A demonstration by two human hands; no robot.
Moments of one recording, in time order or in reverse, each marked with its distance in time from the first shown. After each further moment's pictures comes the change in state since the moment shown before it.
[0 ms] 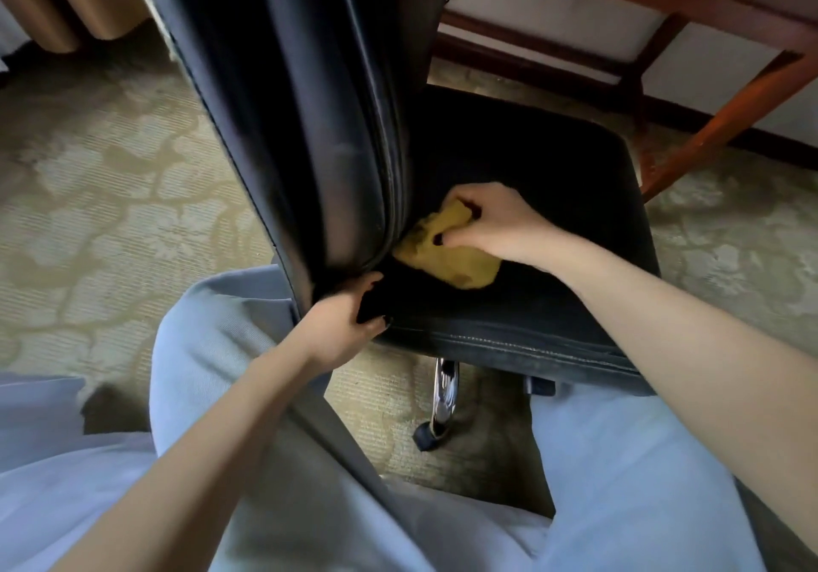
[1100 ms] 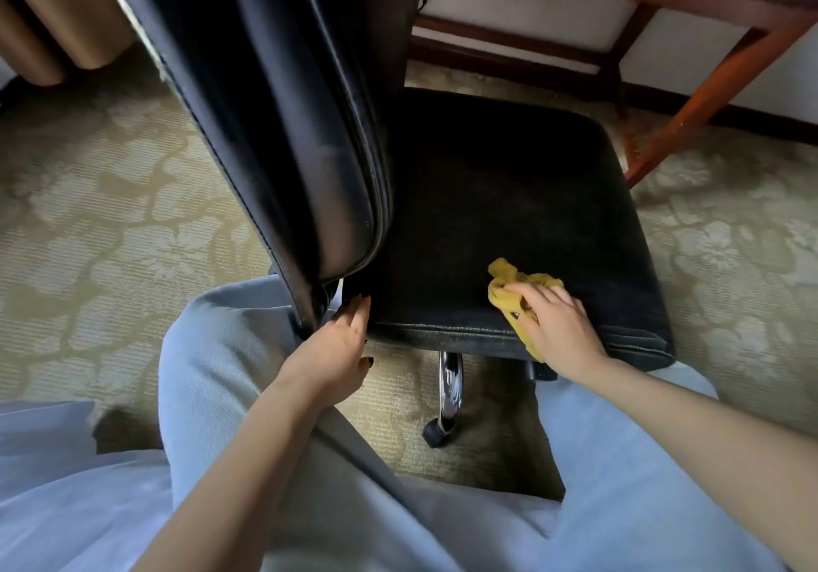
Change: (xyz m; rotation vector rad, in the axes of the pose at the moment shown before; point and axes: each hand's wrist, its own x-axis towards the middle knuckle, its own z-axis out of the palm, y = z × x) left_hand -0.015 -0.027 0.020 0.525 -0.148 0.121; right_hand -0.080 0.148 0.055 -0.491 0.274 0.045
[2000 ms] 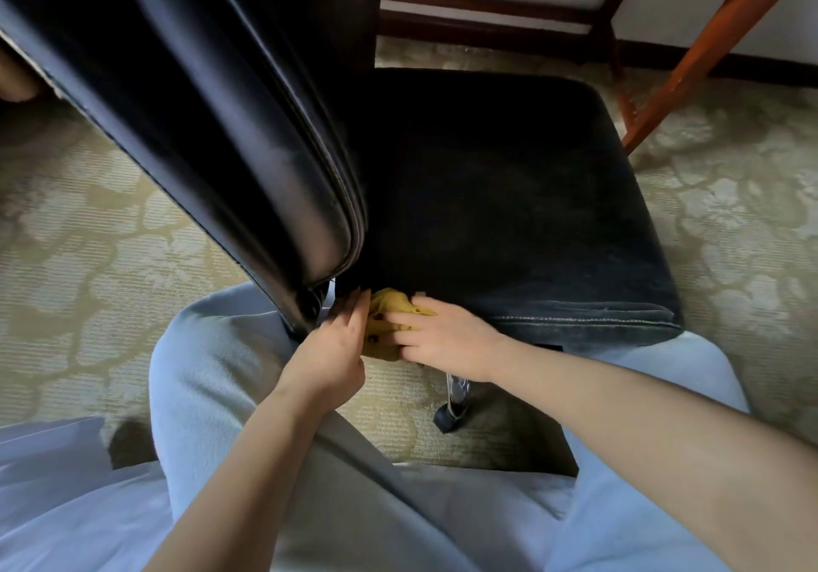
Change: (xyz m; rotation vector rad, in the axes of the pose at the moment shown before) left_hand 0.001 0.008 0.000 -0.037 0.042 -0.014; right_hand 0.031 -0.089 0.054 -0.537 -0.147 -0.896
